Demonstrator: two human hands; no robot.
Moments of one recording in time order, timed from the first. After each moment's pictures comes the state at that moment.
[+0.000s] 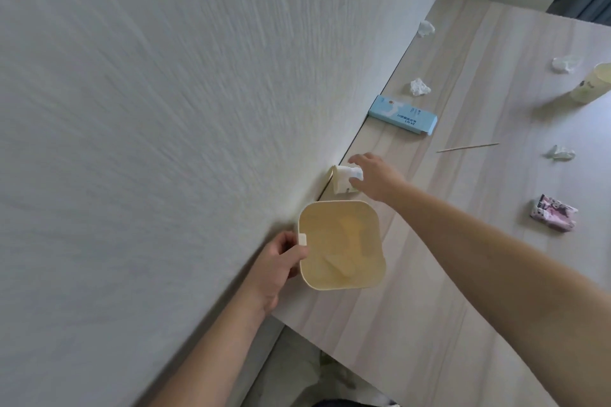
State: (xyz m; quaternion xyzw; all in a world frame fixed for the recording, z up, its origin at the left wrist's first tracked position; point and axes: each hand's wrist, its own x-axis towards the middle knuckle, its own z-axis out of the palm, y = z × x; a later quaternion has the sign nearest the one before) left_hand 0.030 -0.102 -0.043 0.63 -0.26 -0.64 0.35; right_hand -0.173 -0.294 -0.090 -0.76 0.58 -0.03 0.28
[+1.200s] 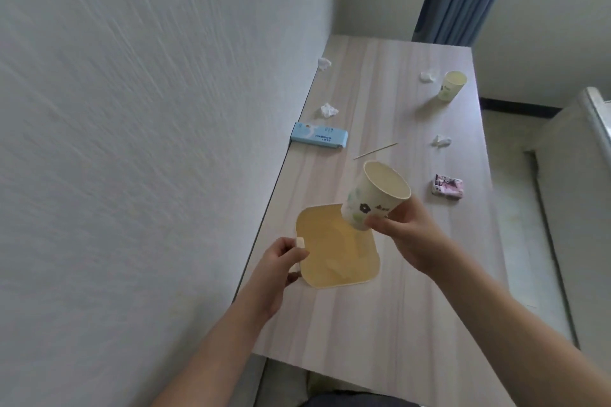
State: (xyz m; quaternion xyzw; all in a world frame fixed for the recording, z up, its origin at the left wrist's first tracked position) left_hand -0.045 -0.113 -0.026 0.55 -0.35 -0.70 0.30; right_hand -0.286 -0.110 0.040 -0.43 0.46 -0.48 0.60
